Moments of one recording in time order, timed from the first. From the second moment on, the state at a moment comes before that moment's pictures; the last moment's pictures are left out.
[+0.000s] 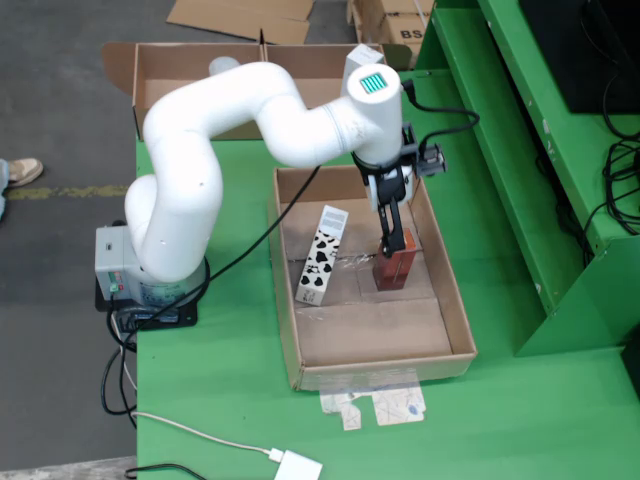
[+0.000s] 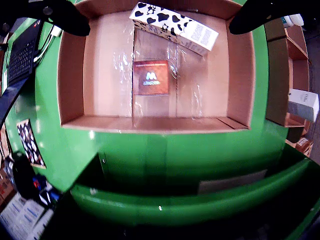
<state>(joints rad) 0.17 -0.24 -1.02 -0.01 1.53 0.16</state>
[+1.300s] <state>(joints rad) 0.17 -0.99 -0.27 0.44 1.09 0.11</state>
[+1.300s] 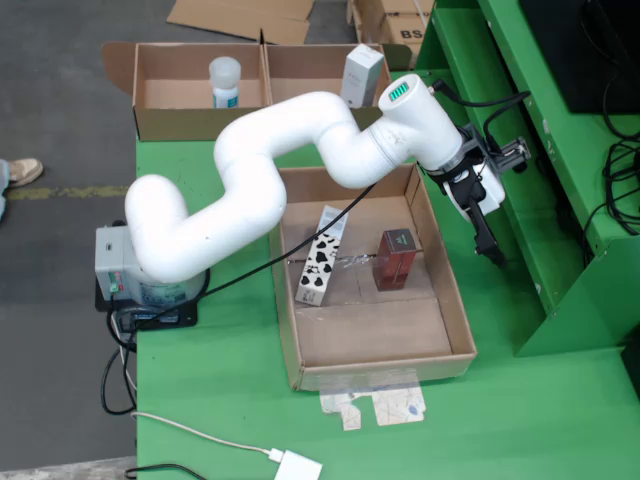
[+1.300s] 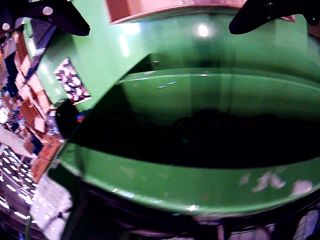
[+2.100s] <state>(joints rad) 0.13 -0.73 -0.03 0.10 1.46 0.15</state>
